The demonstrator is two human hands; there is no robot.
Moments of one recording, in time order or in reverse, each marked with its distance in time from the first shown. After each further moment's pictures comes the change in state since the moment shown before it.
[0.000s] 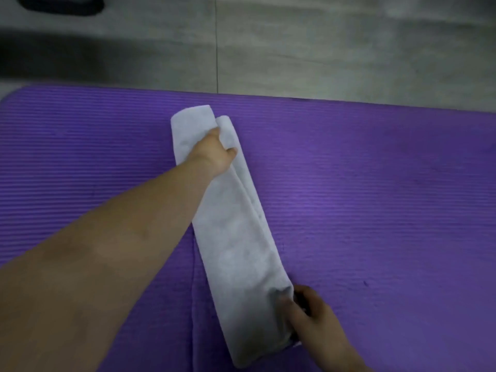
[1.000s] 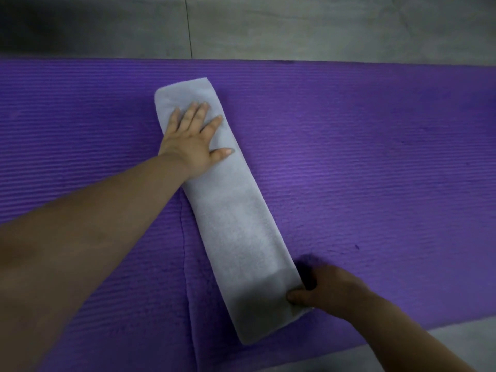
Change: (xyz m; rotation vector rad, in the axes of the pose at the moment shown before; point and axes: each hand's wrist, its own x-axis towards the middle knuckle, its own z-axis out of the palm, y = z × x) left_hand -0.019 -0.025 0.004 0.826 -0.116 0.383; right_hand 0.022 0.016 -0.039 -0.884 -0.228 0.148
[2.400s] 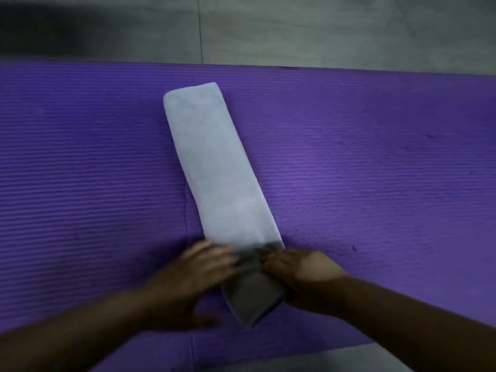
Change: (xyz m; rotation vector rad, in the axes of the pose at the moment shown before) left_hand -0.166 0.020 0.067 -0.233 0.089 0.709; right_hand 0.008 -0.013 -0.005 -0.388 0.467 -1.102
